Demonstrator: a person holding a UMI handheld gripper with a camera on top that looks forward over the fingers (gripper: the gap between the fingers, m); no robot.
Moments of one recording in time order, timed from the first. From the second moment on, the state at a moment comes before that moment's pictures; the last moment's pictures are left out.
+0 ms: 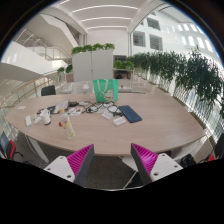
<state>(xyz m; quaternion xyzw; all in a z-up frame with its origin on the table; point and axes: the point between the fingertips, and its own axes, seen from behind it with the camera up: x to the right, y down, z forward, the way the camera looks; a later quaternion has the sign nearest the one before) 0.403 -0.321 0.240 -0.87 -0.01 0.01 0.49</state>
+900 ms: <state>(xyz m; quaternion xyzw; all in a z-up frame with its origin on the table) 0.148 -0.156 0.107 -0.79 -0.08 0.06 0.61</state>
